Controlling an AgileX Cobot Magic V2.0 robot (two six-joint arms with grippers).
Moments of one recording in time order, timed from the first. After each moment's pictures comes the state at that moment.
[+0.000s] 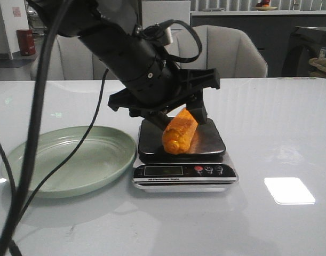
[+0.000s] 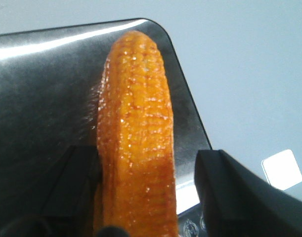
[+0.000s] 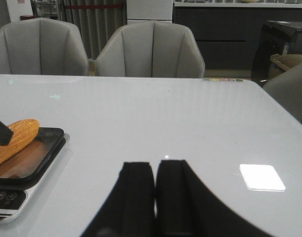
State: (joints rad) left arm -0.70 1.94 -1.33 -0.38 0.27 -0.12; right arm 0.02 -0.01 0.03 0.06 0.08 -0.01
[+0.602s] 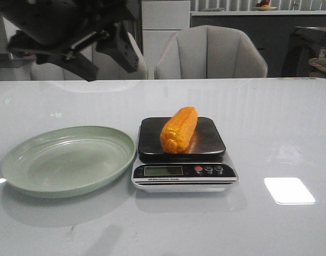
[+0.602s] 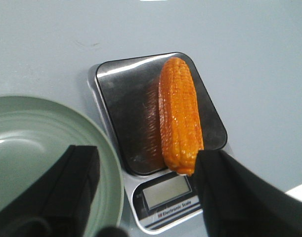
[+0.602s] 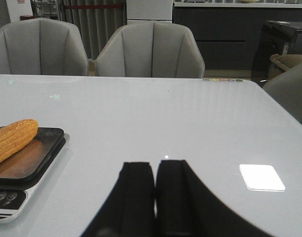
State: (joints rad) left arm -0.60 1.43 -0.96 -0.27 0.27 -0.12; right arm 0.02 -0.01 0.03 0.06 0.08 -0.01
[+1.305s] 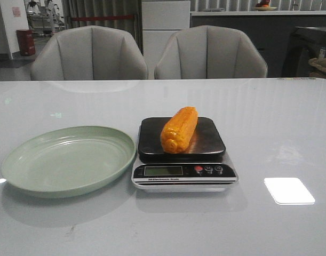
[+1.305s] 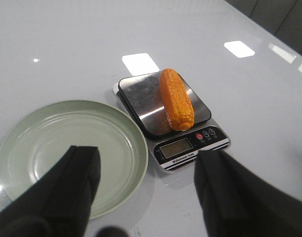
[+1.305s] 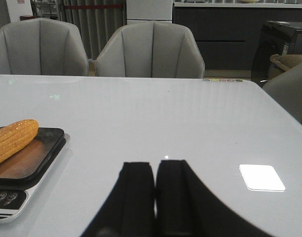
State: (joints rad) left arm -0.59 0.67 -0.49 -0.12 0.27 -0.12; right arm 0.02 -0.01 0.03 0.06 0.08 -0.01
